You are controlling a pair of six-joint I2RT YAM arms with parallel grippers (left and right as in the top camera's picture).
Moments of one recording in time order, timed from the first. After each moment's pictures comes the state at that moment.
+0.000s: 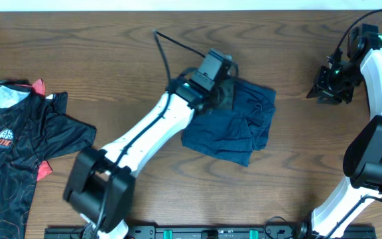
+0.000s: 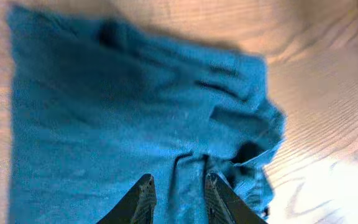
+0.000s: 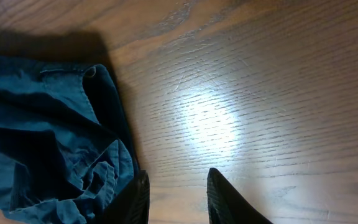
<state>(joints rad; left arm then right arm) -0.65 1.83 1.43 -0.58 0.15 -0.48 -0.23 2.01 1.73 -1.31 -0.25 0.19</state>
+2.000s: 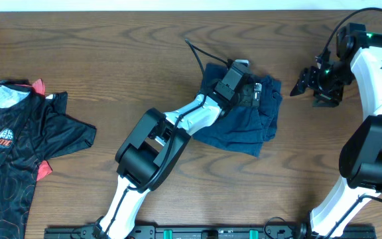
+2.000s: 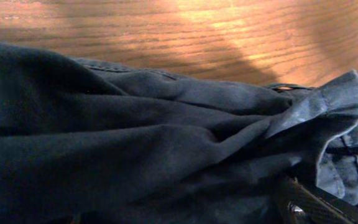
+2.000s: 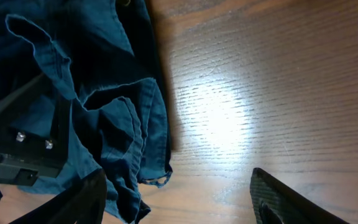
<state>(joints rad) -0.70 2.23 1.48 -0.04 0.07 -0.55 -0.16 2.01 1.73 -1.35 -0.29 0.18</state>
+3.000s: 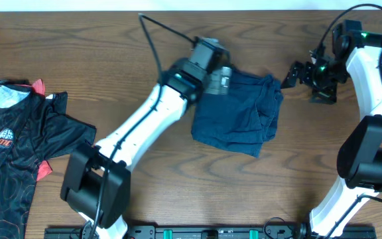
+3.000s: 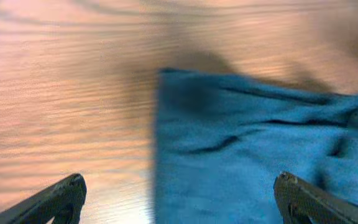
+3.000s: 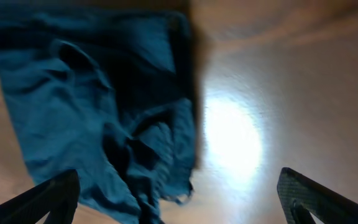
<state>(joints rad) -0.55 1.83 1.48 -0.58 -0.13 -0.38 -0.13 2.01 1.72 -1.25 -0.36 0.18</state>
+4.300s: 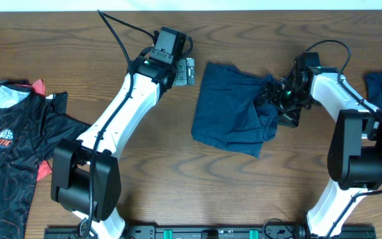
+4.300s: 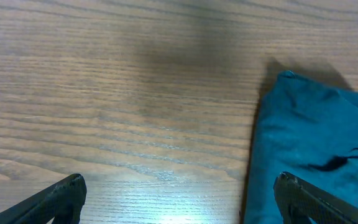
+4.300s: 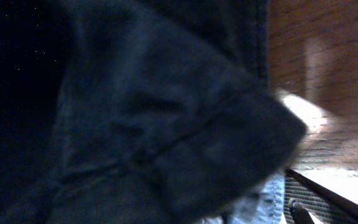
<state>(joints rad) -0.39 1.83 1.48 -0.67 -0.15 -0.37 -0.01 2.00 1.31 -0.84 -0.47 0.49</state>
